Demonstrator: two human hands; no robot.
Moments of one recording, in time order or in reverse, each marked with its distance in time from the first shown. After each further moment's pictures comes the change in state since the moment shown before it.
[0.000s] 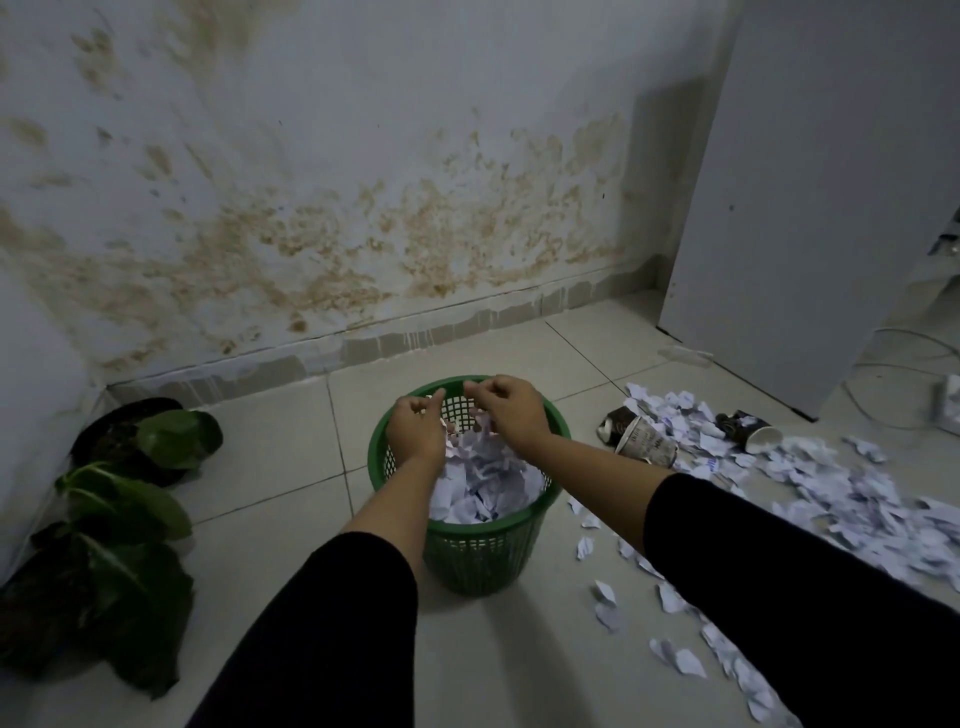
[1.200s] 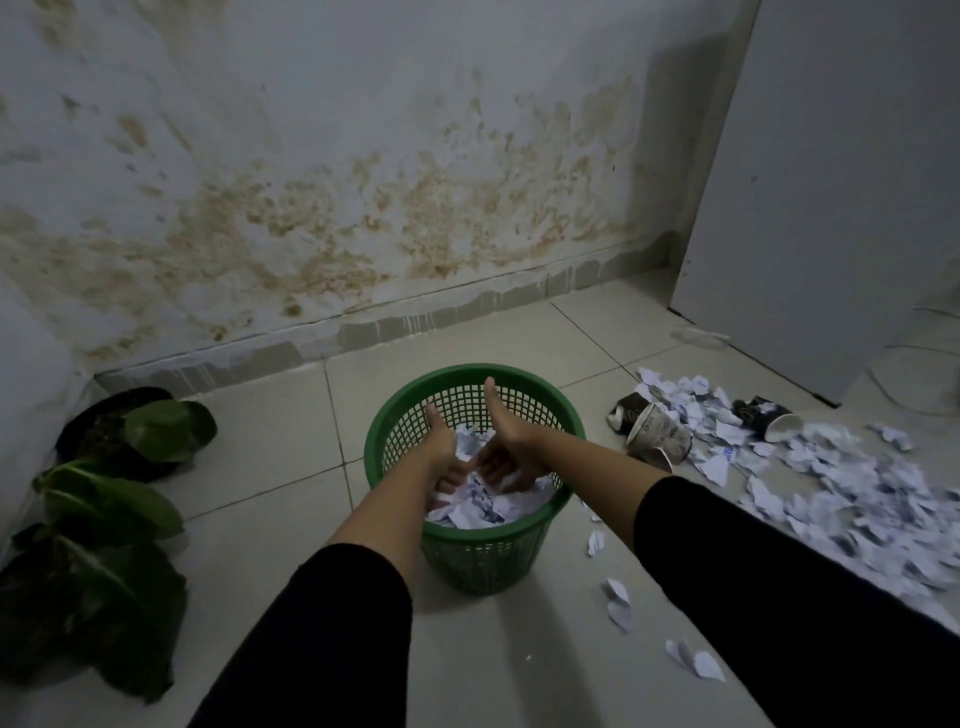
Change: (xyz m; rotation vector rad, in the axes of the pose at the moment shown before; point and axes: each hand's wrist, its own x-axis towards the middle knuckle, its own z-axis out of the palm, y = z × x) left_hand 0.008 -0.014 0.000 0.414 -0.634 -0.563; right_hand 0.013 0.026 0.010 -0.139 -0.580 0.794
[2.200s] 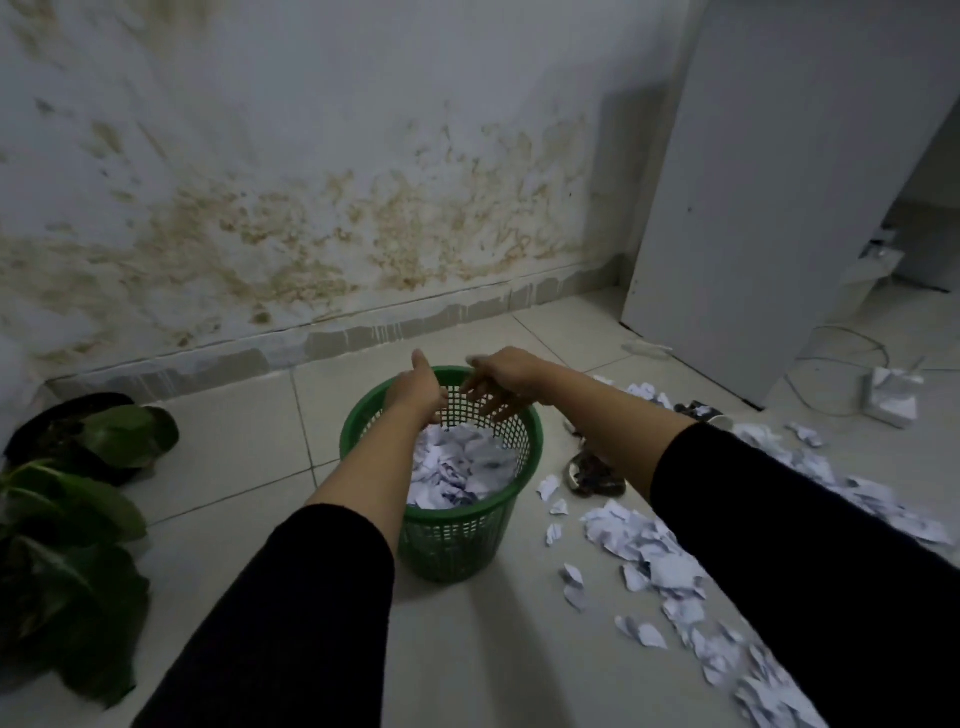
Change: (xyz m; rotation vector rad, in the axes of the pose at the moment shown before) left_hand -0.038 0.052 -0.002 -0.194 0.223 0.363; right_hand -0.080 -0.036 -0.044 -0.143 0.273 -0.340
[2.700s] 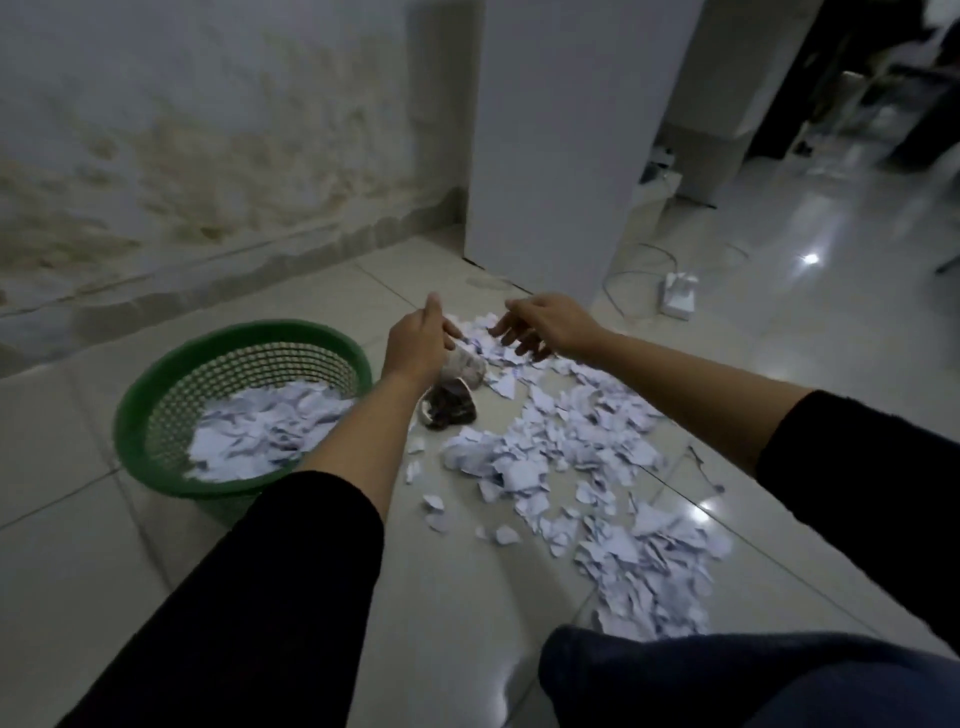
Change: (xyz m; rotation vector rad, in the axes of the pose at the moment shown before) left_hand -0.069 0.016 0.170 -0.047 -0.224 0.527; right_hand -0.137 0.138 -0.133 -0.072 0.441 -0.030
